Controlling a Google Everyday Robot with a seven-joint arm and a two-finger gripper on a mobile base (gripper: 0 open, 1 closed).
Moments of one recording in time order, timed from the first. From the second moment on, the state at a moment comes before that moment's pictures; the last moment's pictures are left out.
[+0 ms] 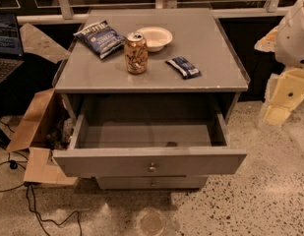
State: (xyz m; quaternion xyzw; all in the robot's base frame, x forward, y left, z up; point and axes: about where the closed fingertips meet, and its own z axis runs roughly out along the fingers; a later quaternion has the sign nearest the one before) arm 0.438 -0.217 0.976 -0.60 0.78 -0.03 0.16
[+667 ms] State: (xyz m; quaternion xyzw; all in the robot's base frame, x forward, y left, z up) arm 0.434 -0.215 0.966 -0.59 0.79 -0.02 0.19
